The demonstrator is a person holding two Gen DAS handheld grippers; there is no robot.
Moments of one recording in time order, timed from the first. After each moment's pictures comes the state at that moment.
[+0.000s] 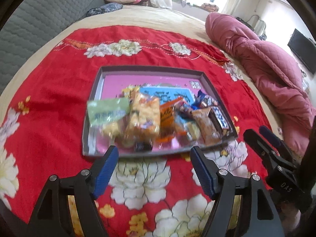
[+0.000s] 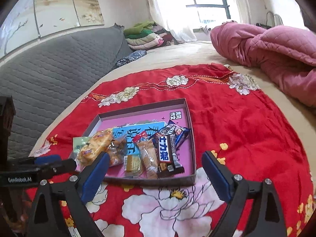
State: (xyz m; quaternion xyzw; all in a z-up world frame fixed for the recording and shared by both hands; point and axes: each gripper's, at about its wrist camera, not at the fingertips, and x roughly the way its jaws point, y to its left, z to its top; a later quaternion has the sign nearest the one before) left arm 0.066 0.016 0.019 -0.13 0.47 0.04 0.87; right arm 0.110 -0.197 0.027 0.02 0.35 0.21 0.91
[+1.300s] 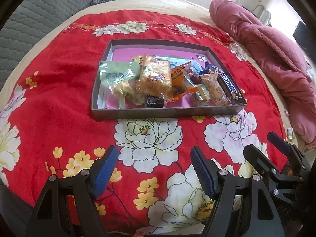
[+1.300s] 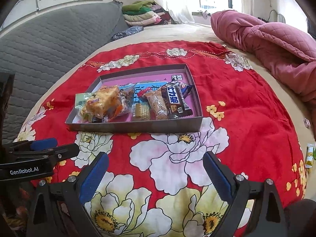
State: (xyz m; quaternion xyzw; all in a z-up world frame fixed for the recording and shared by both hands) left arm 0.027 0.011 -0.008 -0.12 0.51 0.05 0.85; right arm 0.047 -0.180 0.005 -0.04 0.42 0.19 0.89
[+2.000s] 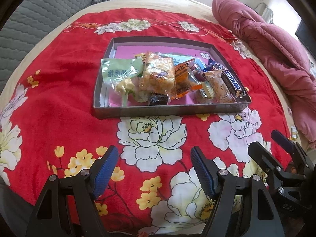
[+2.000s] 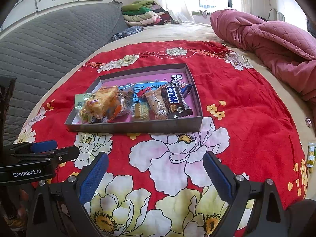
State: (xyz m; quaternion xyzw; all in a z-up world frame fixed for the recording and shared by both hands) left arm 0.028 0.012 -0.011 -0.11 0.52 0.06 0.85; right arm 0.050 -0.182 0.003 -0.03 0.42 0.19 0.89
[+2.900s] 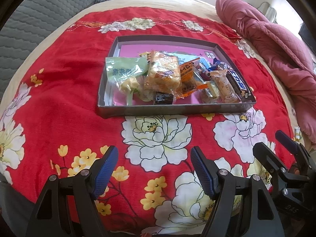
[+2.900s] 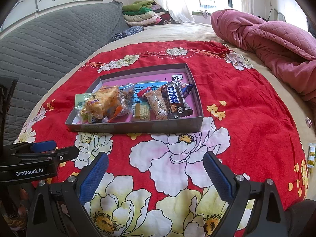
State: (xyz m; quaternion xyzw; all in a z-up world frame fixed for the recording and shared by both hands) left arm 0.029 0.014 -0.014 -0.10 0.52 0.07 0.84; right arm 0.050 -0.182 0.003 -0.03 0.42 0.19 0.89
